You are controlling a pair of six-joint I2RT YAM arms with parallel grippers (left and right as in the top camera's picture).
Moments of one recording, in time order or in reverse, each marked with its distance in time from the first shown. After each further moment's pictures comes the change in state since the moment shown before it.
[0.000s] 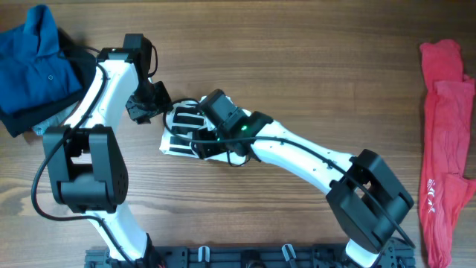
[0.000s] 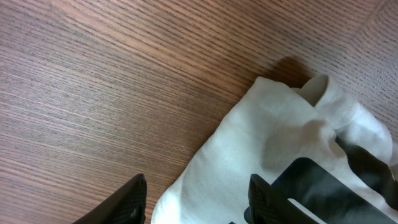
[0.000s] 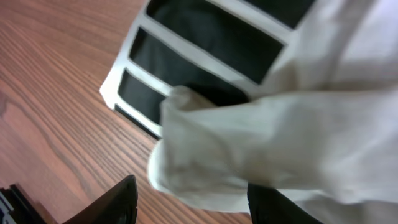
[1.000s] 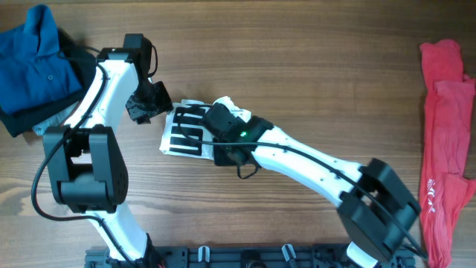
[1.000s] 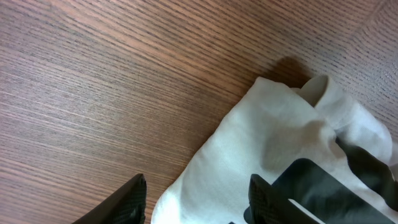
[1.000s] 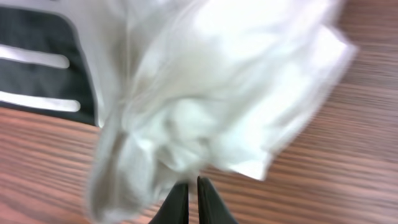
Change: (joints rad) left arm 0.000 0.000 0.000 0.000 0.000 0.000; right arm 0.027 -0.069 0.000 -0.341 0.246 0.294
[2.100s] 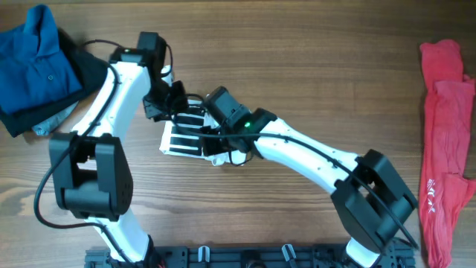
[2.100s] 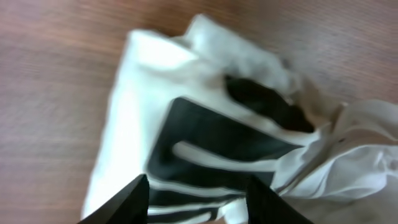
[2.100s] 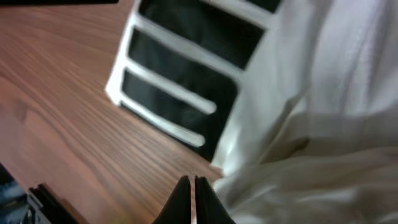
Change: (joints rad) left arm -0.092 -0.047 -0.019 0.028 0.162 0.093; right arm -0.069 0.060 0.010 0.290 -0.303 -0.222
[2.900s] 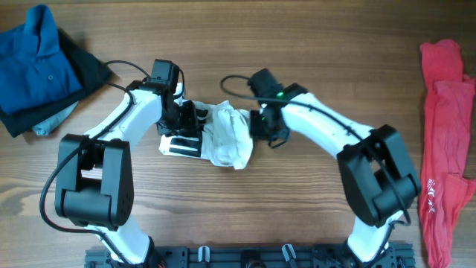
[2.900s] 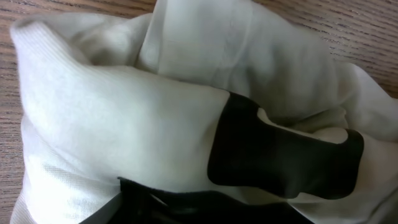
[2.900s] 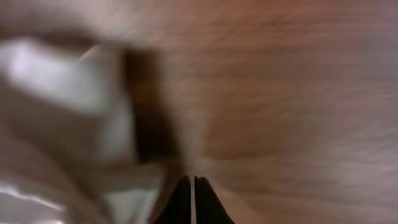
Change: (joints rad) left arm -0.044 -0.051 -0.317 0.360 -0.002 -0.008; right arm -0.286 0.076 -0.002 -0.269 0.166 -0.001
